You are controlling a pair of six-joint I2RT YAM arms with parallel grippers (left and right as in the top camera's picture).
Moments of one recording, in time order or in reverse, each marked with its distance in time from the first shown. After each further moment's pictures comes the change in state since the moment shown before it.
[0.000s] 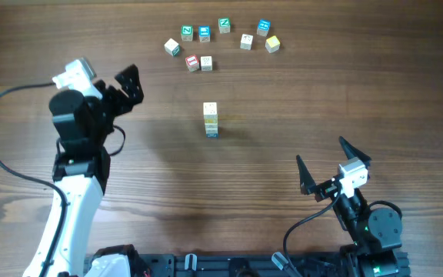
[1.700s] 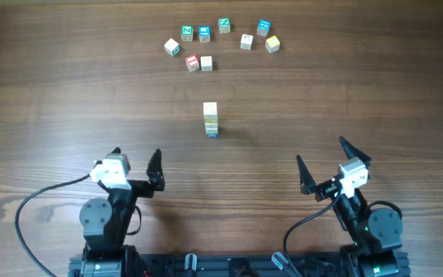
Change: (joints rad) left arm -0.088 -1.072 -0.643 -0.261 -0.046 0.335; right arm 0.000 -0.003 0.000 -0.001 0.003 0.000
